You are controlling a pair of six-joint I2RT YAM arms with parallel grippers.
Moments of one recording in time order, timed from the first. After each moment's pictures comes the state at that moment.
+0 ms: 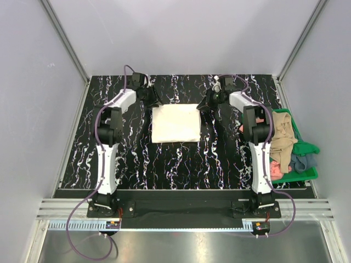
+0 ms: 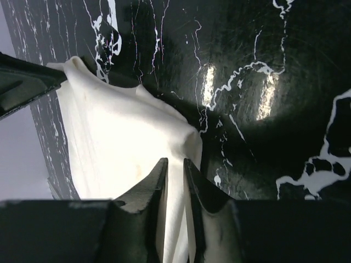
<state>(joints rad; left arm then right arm) -0.18 2.37 1.91 -0.45 0.41 -0.52 0.18 2.42 1.86 -0.32 -0.65 0.49</state>
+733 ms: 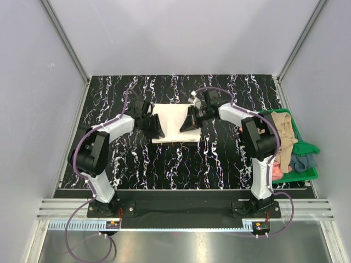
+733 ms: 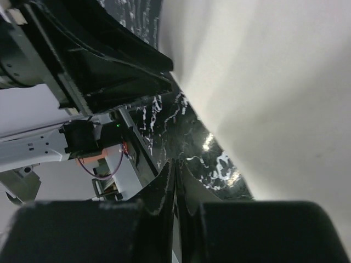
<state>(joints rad) -0.35 1.76 1.12 -0.39 0.33 -0.56 0.39 2.05 1.44 -0.33 -0.93 0.47</state>
